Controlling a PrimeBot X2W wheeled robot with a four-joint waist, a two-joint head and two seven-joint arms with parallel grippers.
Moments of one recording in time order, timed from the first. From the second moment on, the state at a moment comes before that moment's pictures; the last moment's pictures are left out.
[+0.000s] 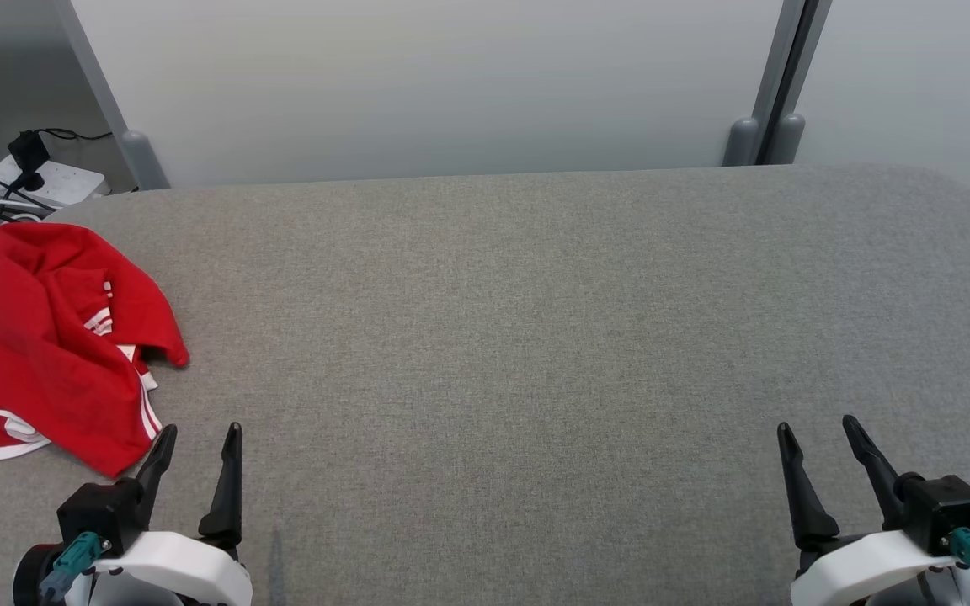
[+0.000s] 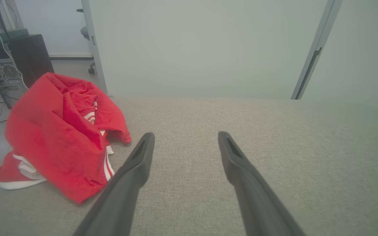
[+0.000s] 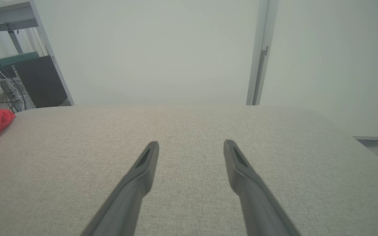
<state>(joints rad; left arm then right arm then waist) -0.07 0.22 -0.12 0.33 -0.36 0.01 -0.21 -0.03 -0.07 0.03 0.24 0.14 0.12 -0.19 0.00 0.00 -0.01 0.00</state>
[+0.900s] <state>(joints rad) -0.07 0.22 -0.12 0.34 -0.40 0.01 -0.21 -0.01 -0.06 0.03 0.24 0.15 0.12 -0.19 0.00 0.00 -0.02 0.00</state>
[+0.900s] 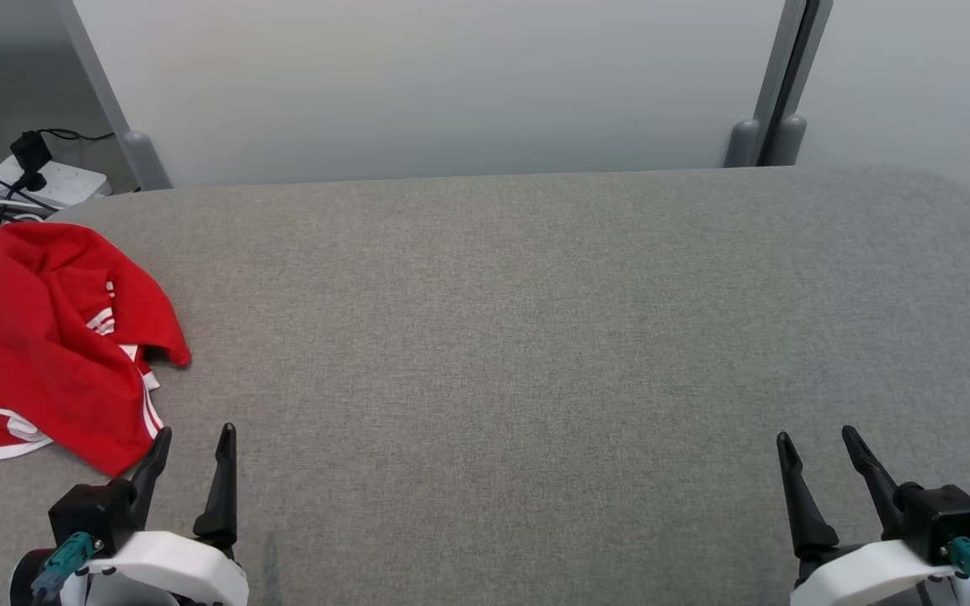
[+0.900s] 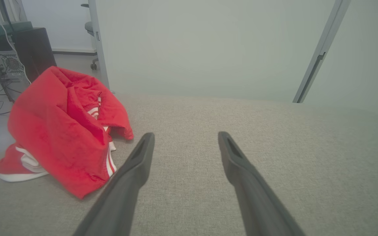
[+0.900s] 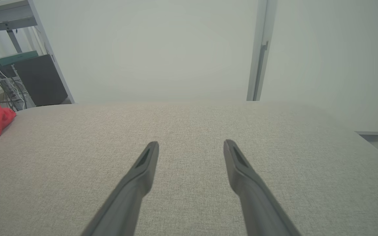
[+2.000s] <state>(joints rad) -0.07 0.24 -0.10 0.27 -0.42 0.07 -0.21 -0.01 -0.06 0.11 0.08 0.14 0.12 -0.18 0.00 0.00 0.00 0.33</state>
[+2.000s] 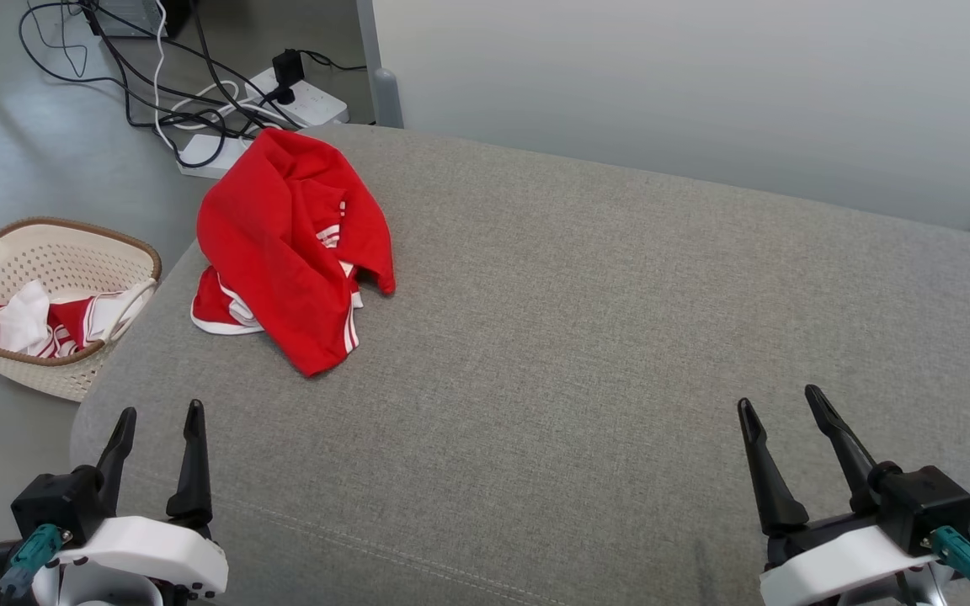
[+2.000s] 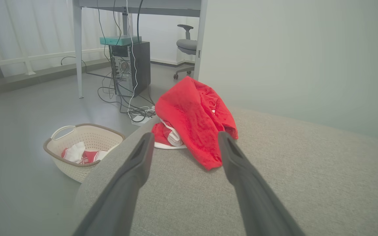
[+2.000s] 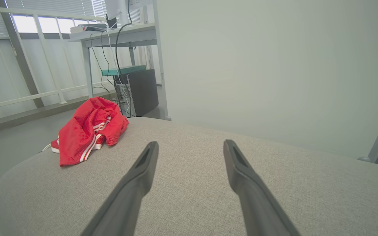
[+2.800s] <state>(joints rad) -0.11 0.27 -0.11 0.21 -0.45 0.07 -0.15 -0.01 -0.06 0.11 0.08 0.14 0.12 -0.17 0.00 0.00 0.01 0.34</state>
